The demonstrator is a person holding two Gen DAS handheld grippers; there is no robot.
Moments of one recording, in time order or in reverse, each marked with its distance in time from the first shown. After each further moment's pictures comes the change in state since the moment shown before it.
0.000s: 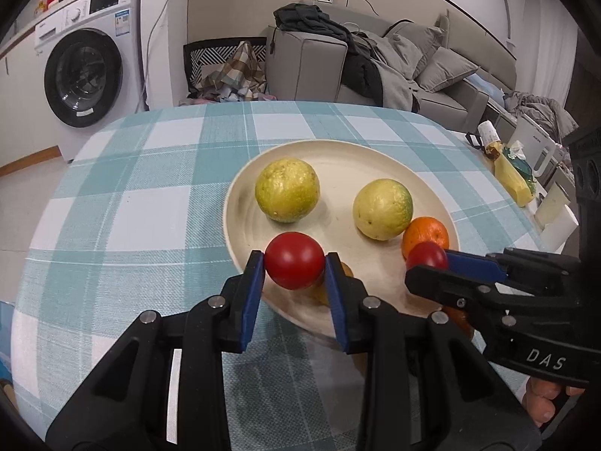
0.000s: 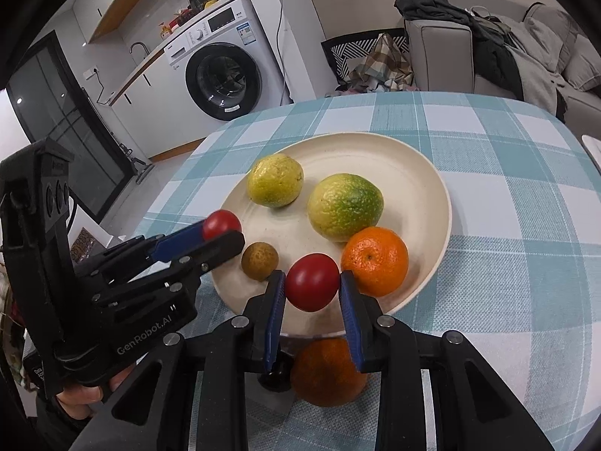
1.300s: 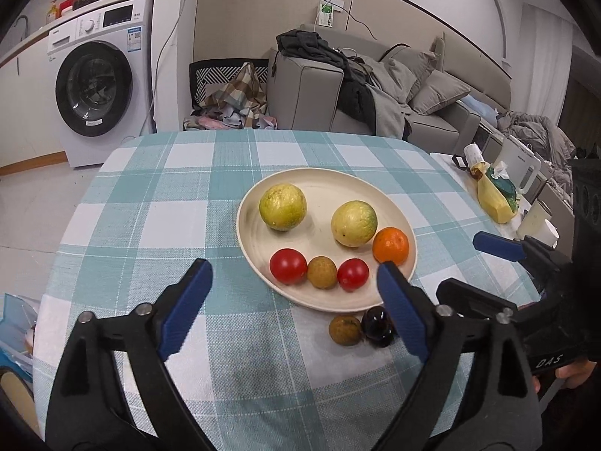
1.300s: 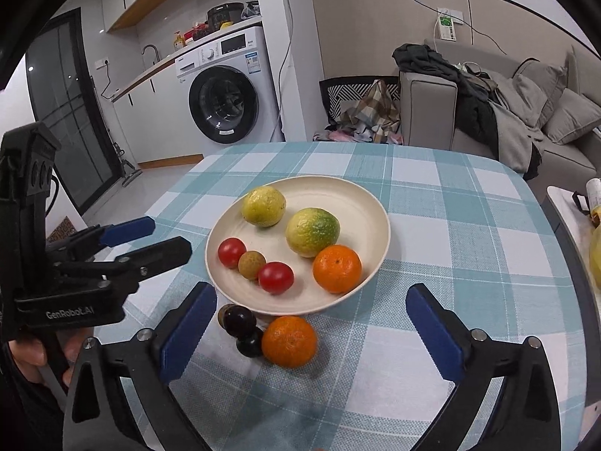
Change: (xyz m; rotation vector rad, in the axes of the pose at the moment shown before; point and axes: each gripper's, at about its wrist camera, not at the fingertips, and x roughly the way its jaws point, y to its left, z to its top) left arm -0.083 -0.006 -0.009 -0.024 -0.094 -0.009; right arm -0.062 0.000 -0.017 -0.122 -0.144 -0.106
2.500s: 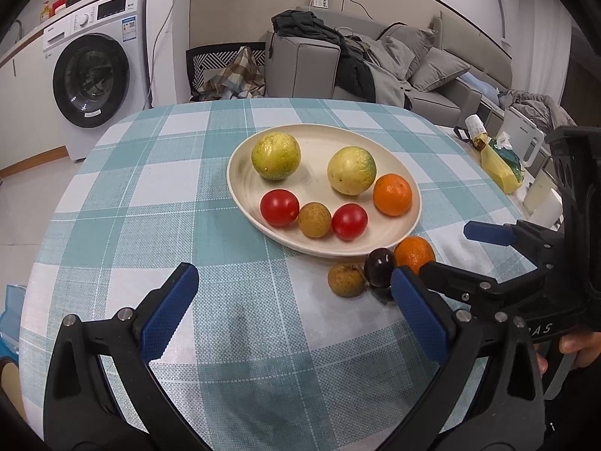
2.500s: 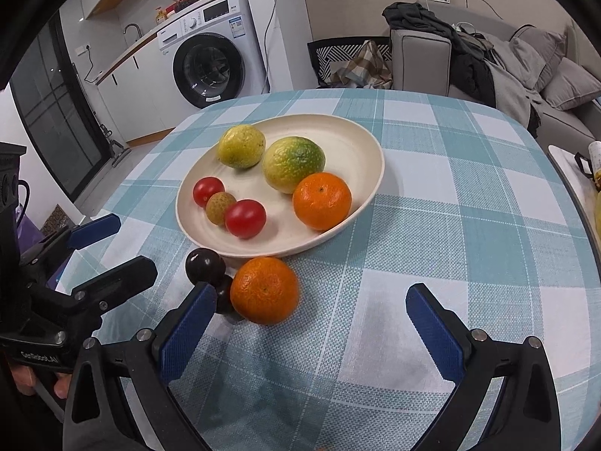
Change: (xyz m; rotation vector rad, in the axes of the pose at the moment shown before) left arm 0.016 -0.011 -0.041 0.032 0.072 0.018; right arm 0.032 -0.013 -0.031 0.049 0.142 -0.014
